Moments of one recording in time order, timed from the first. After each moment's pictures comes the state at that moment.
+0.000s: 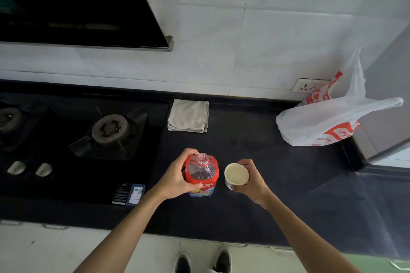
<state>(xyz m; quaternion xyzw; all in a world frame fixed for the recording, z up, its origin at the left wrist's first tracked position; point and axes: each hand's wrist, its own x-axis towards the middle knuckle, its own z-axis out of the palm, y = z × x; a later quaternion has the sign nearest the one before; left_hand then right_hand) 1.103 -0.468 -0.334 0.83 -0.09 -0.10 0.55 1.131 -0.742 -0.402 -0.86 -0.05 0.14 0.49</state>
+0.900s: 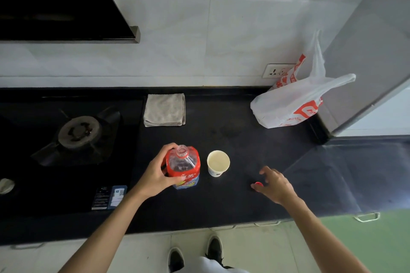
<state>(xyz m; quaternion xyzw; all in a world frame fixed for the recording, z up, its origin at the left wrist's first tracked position) 1.099 -0.464 -0.348 0.78 -0.07 -0.14 0.61 1.077 -0.843 -0.396 -0.96 0.09 0.18 0.19</state>
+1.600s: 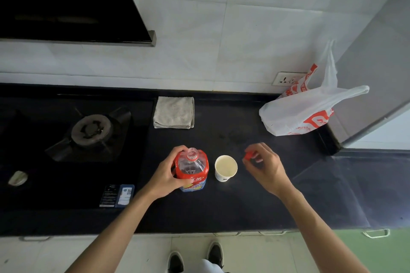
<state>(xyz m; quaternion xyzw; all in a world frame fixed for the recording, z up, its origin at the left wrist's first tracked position) 1.097 -0.465 -0.346 0.77 -0.07 -0.15 0.61 1.104 -0.771 -0.307 -0.91 -0.13 -0.07 0.38</state>
